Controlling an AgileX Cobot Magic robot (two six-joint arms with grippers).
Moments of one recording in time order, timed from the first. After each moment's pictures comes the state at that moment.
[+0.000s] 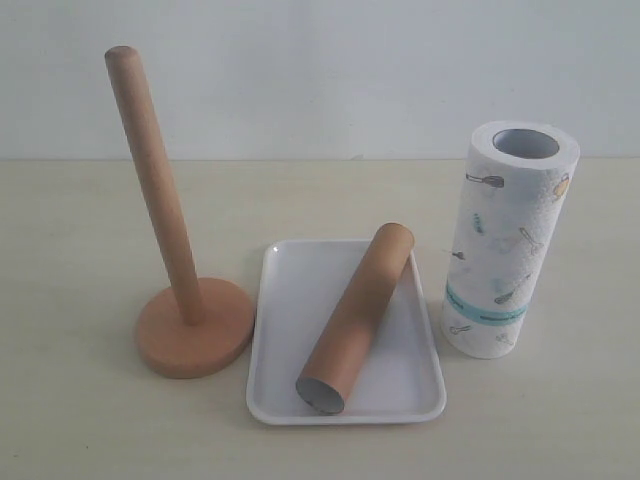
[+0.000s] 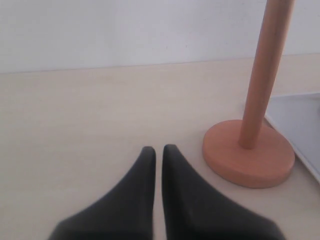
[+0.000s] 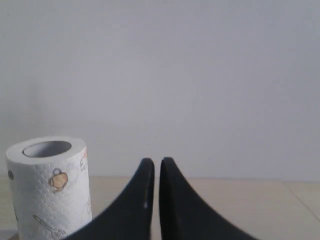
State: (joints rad) left arm -0.07 0.00 0.00 -0.08 0.31 0.09; right arm 0.07 0.23 -0.12 0.15 -0.16 -0.15
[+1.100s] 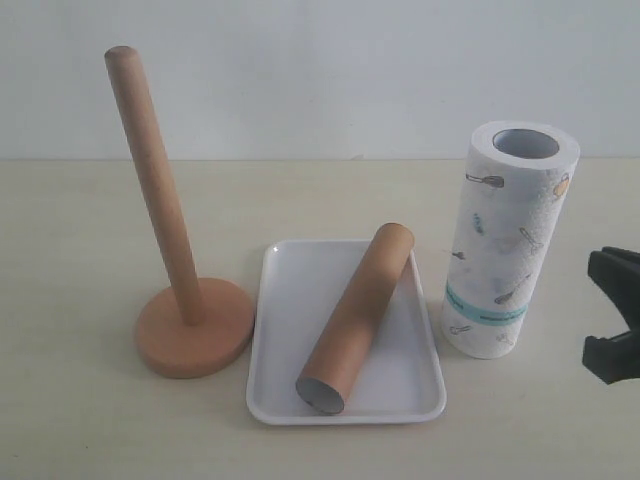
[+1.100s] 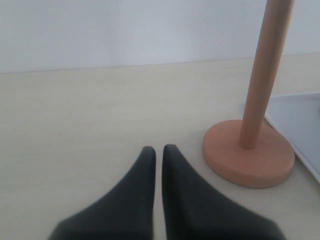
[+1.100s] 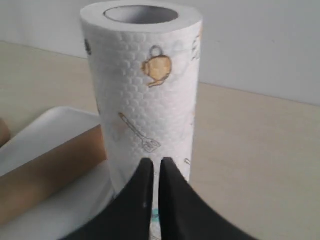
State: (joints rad) left arm -0.07 0.00 0.00 -0.08 0.31 0.09; right arm 0.07 0.98 -0.14 -0.59 -0.60 0.40
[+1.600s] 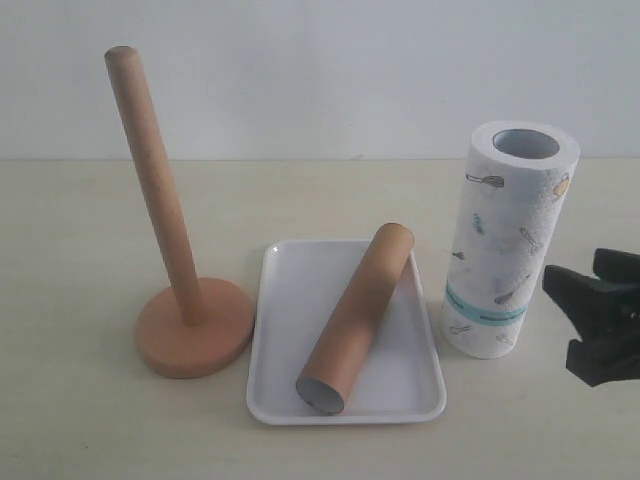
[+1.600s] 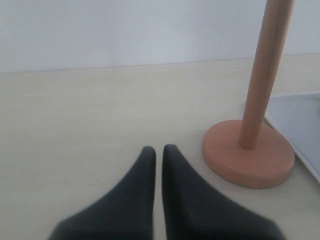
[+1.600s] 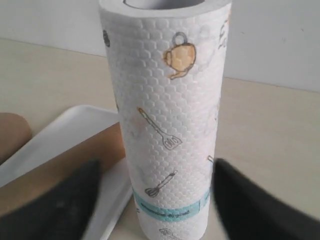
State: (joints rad) left arm -0.07 0.00 0.00 -0.08 0.31 0.09; right arm 0.07 1.07 -0.14 -0.62 -0.68 0.45
